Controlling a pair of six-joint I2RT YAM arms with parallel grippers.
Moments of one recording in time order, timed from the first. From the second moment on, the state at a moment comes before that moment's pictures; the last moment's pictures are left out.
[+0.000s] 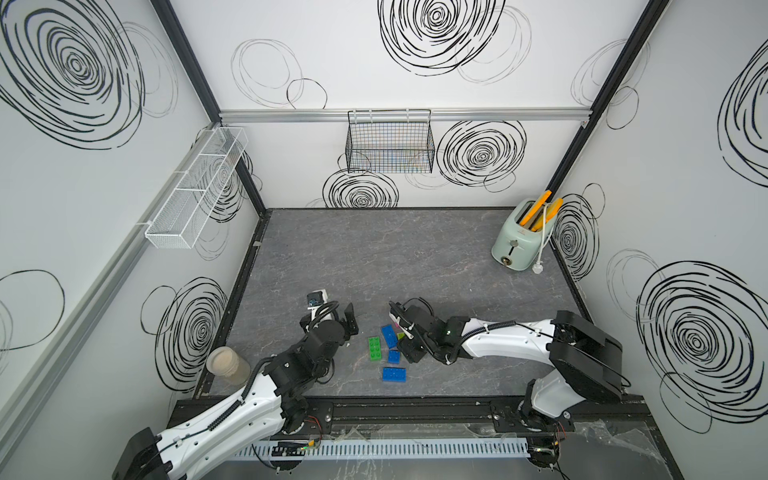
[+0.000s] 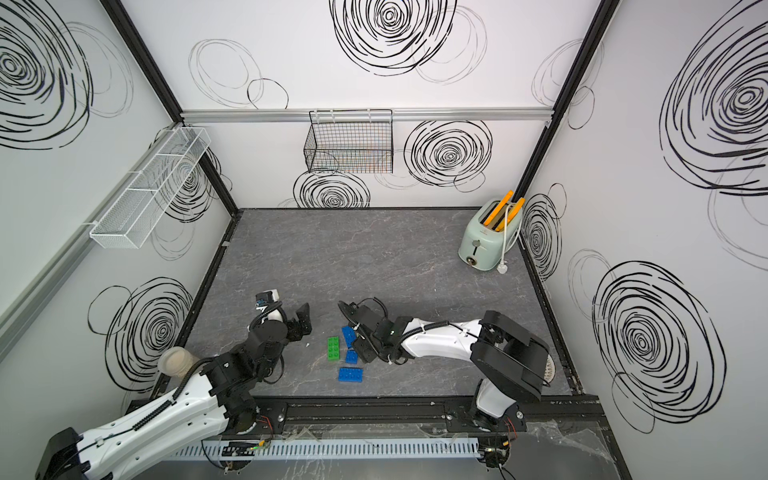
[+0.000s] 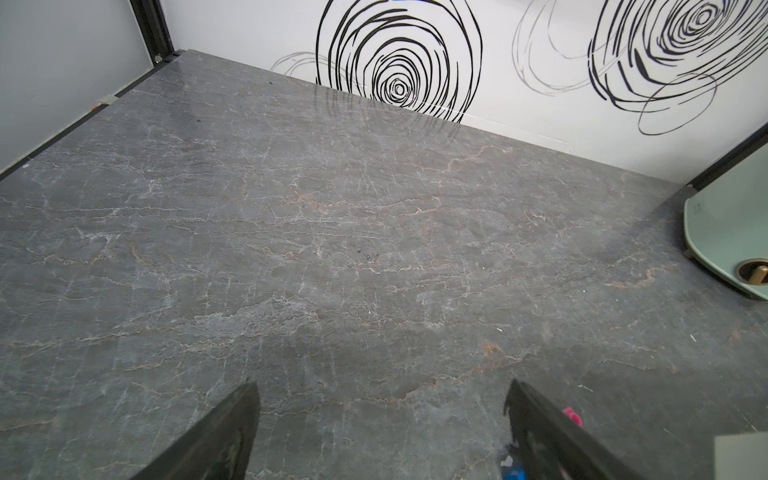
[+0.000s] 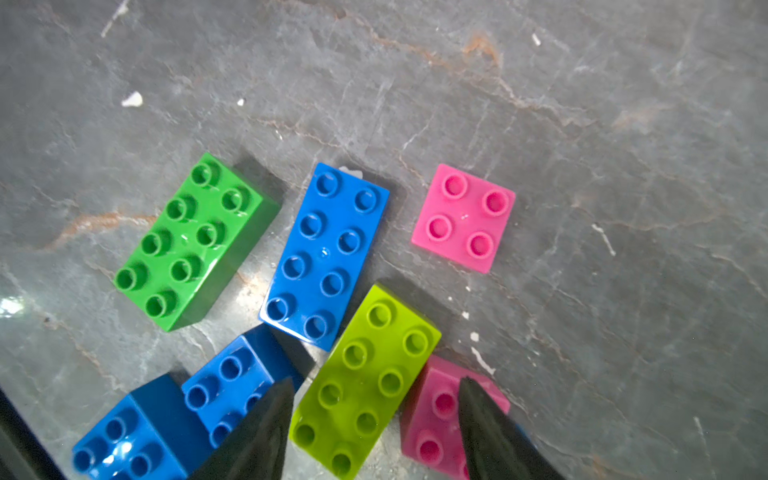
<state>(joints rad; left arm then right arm) -0.77 0.63 0.29 -0.19 -0.66 -0.64 1.12 1.60 0.82 -0.27 0.13 0.33</state>
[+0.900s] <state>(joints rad) -0.77 0.60 0.28 -0.19 -0.64 -0.65 1.12 1.58 0.82 -0.31 0.25 0.27</state>
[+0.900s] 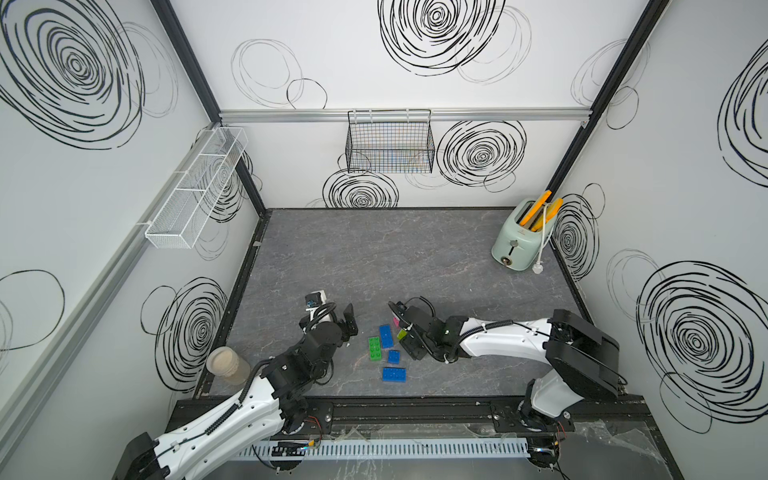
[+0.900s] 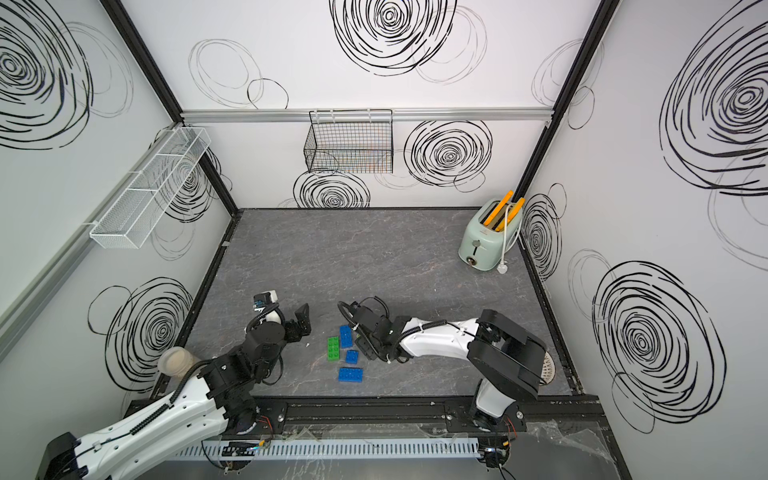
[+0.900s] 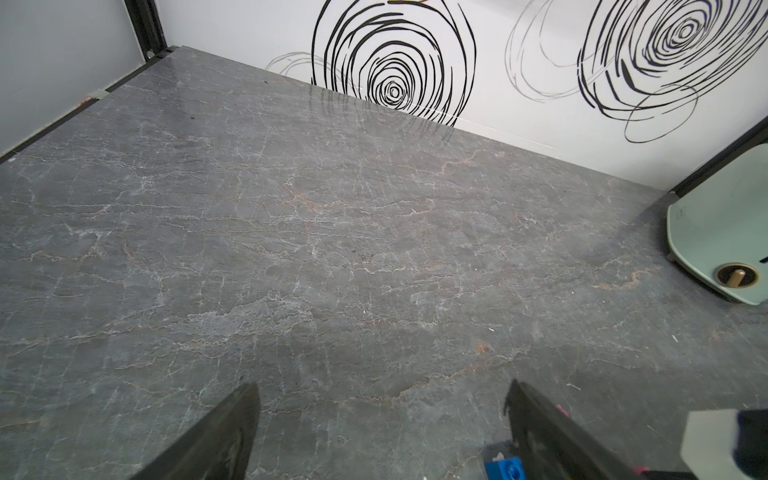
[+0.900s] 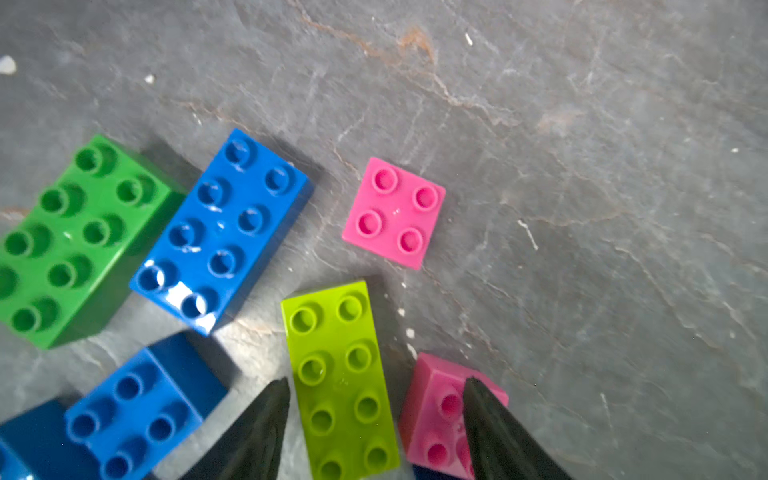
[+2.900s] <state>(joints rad) -0.54 0.94 0.22 0.22 -0.17 -0.61 1.02 1.62 0.83 -0.27 -0.02 0.02</state>
